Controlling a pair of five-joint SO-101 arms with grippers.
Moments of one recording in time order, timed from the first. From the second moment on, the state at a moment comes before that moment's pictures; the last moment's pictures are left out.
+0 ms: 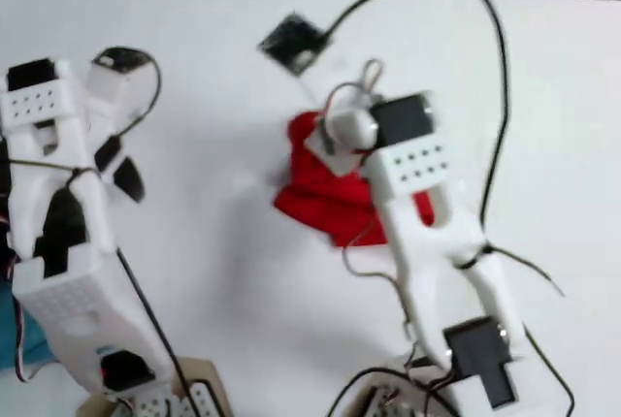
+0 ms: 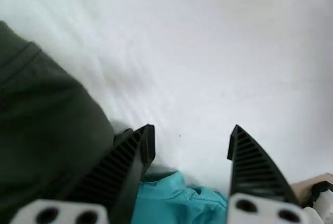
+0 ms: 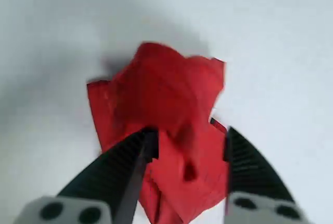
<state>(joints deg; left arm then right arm) -25.1 22.2 -17.6 98.8 -41.7 -21.2 -7.8 -2.5 80.4 31.3</state>
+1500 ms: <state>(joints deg) -12.0 22.2 -16.4 95.6 -31.7 -22.4 -25.3 25.8 91.4 51.7</state>
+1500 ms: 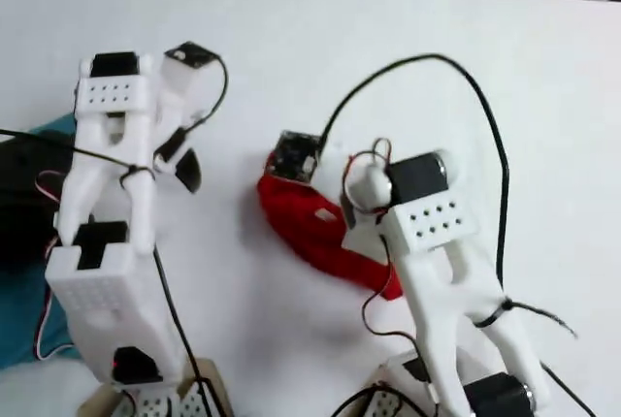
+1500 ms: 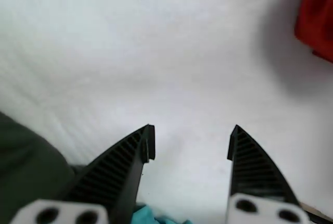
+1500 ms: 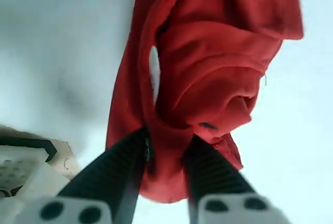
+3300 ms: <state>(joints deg) -17.3 22.2 -16.2 97.0 -31.7 -6.0 43.4 -66.6 98.2 41.1</state>
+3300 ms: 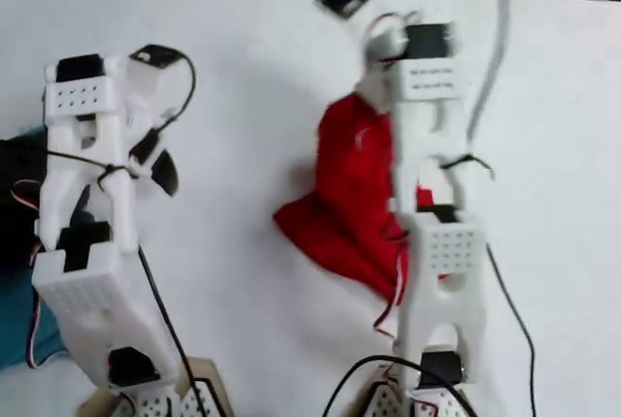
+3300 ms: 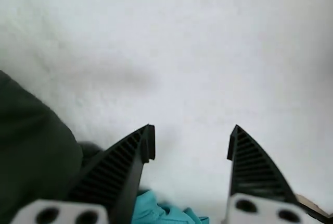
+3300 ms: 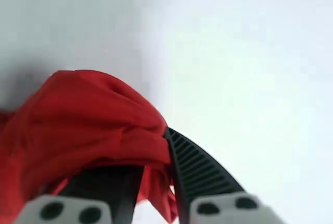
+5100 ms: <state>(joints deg) 9.7 19.1 4.1 67.4 -14.9 17.4 32.6 -63.8 100.3 41.1</state>
